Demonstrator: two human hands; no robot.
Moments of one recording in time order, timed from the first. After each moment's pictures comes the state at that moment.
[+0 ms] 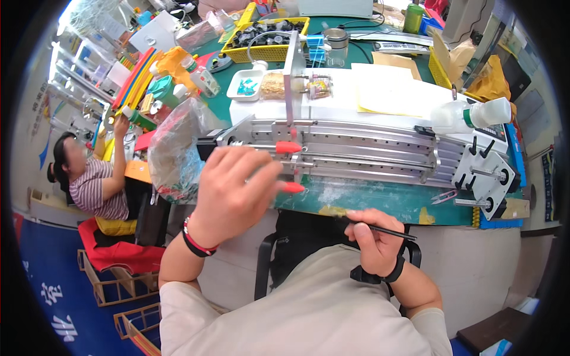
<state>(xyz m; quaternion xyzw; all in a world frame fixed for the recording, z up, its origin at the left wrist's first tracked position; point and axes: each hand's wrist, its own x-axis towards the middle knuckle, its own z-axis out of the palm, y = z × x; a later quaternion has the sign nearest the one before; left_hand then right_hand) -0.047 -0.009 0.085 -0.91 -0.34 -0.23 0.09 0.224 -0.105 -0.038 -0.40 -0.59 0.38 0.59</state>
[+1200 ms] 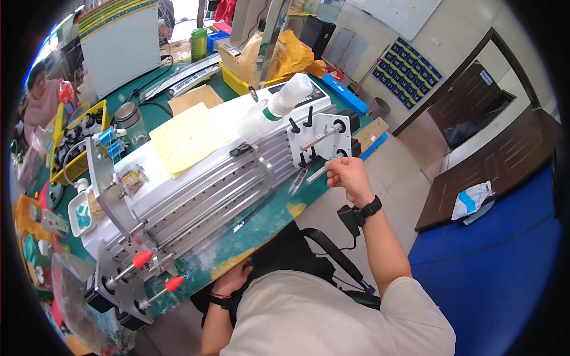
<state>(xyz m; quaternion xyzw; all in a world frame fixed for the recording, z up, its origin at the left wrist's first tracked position) 0.062 -0.025 -0.271 -0.84 -0.26 0.01 -0.49 0.443 -0.128 -0.018 -0.77 -0.19 0.25 0.56</state>
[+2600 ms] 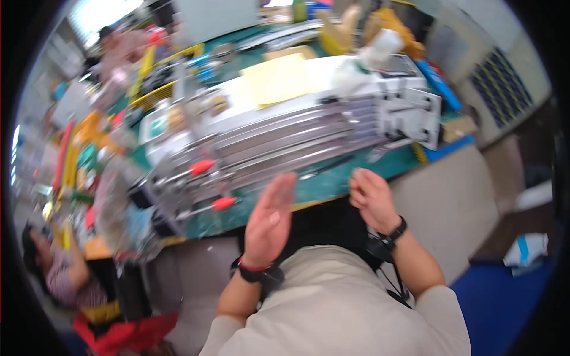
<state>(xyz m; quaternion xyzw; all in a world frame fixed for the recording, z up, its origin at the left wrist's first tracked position) 0.058 -0.059 -0.085 -0.33 -0.08 -0.44 -0.83 0.316 -0.139 -0.088 -0.47 -0.19 0.55 0.66</state>
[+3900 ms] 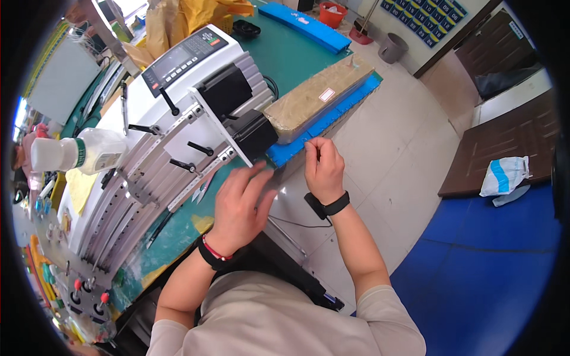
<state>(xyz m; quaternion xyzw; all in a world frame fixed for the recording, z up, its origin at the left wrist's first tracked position) 0.401 -0.091 -0.098 -0.91 -0.08 -0.28 -0.30 0.588 -0.221 -0.151 -0.76 -0.37 -0.13 0.52</state>
